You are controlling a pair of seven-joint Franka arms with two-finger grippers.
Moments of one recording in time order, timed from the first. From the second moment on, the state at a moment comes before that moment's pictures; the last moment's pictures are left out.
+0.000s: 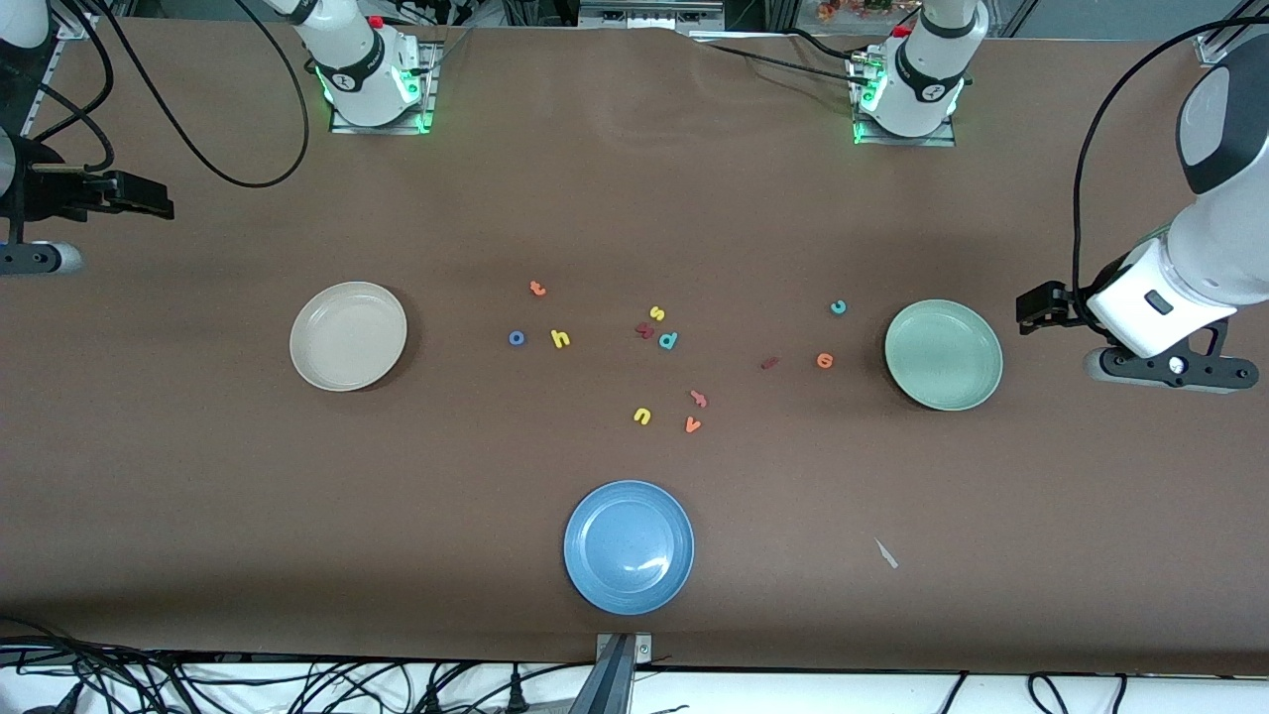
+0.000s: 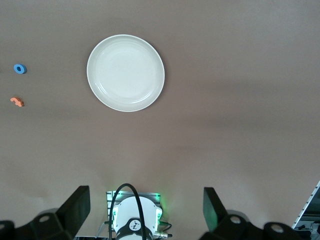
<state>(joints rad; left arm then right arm) 0.24 0.28 -0.39 -1.42 0.17 1.57 -0.04 0.07 0.11 -0.11 -1.50 -0.06 1.31 -0.10</state>
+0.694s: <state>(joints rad) 0.20 0.38 -0.40 -1.59 0.07 1.60 -0.30 0.07 0.11 -0.10 -1.50 -0.05 1.31 -0.10</state>
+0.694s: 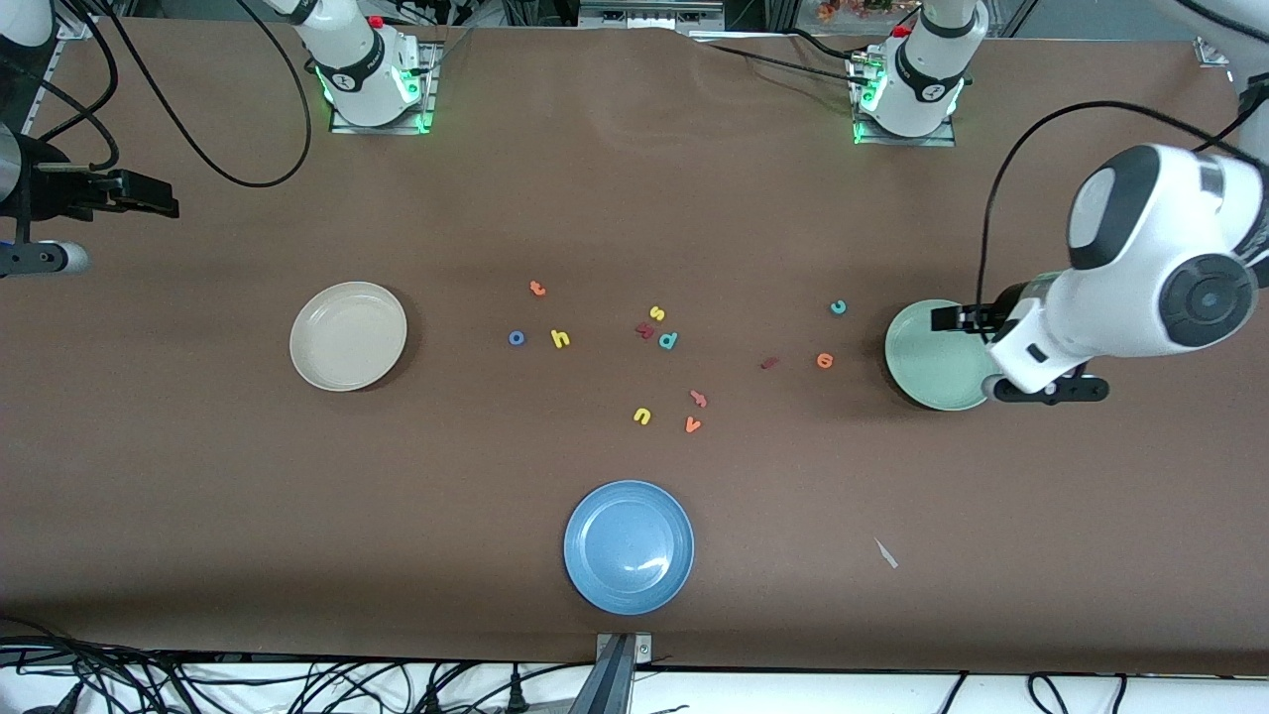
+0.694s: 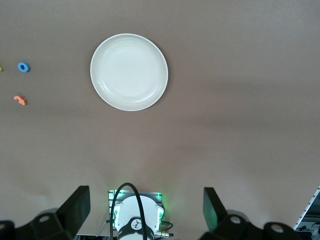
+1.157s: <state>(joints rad) 0.13 0.38 -0.41 -1.80 0.07 1.84 -0.56 0.07 0.11 -0.10 -1.50 -0.05 1.31 -0.10</state>
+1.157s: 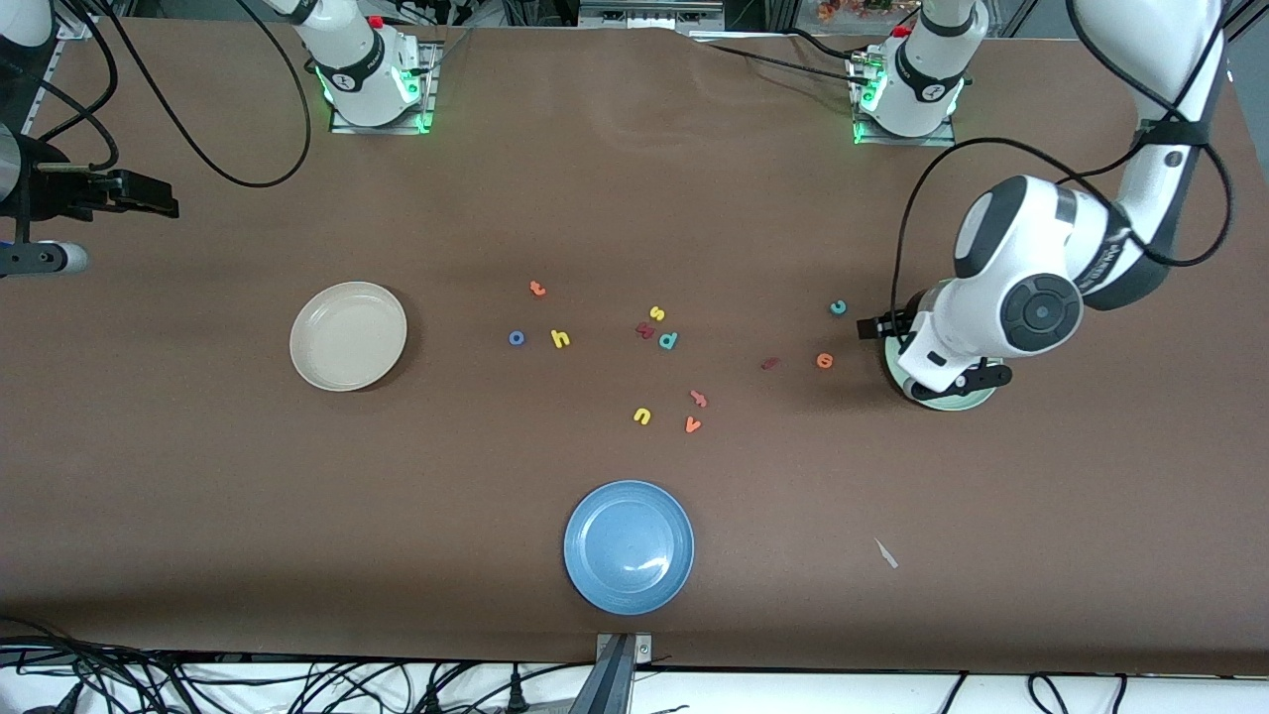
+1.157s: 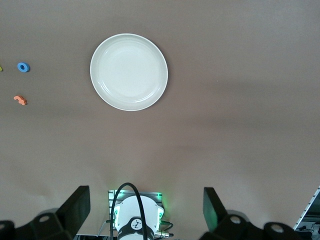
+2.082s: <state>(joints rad) 0.13 0.35 -0.40 -2.17 0.07 2.28 -0.66 0.07 0.11 -0.10 -1.50 -0.04 1.35 -0.10</state>
